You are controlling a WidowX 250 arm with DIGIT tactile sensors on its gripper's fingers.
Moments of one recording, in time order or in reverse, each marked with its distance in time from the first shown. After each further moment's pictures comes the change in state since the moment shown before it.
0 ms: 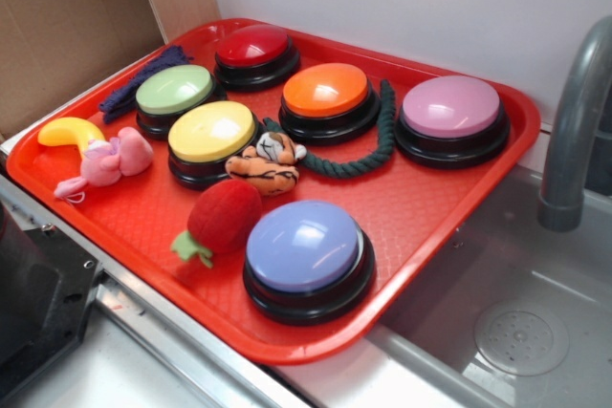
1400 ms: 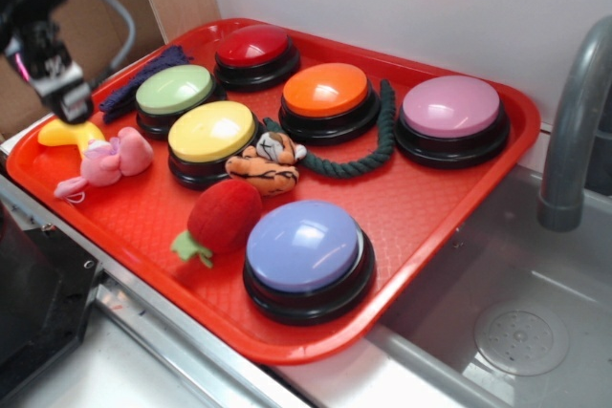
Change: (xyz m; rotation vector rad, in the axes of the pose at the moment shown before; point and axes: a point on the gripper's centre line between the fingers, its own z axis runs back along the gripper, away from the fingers) arm 0.009 0.096 -0.141 0.108 0.001 -0.087
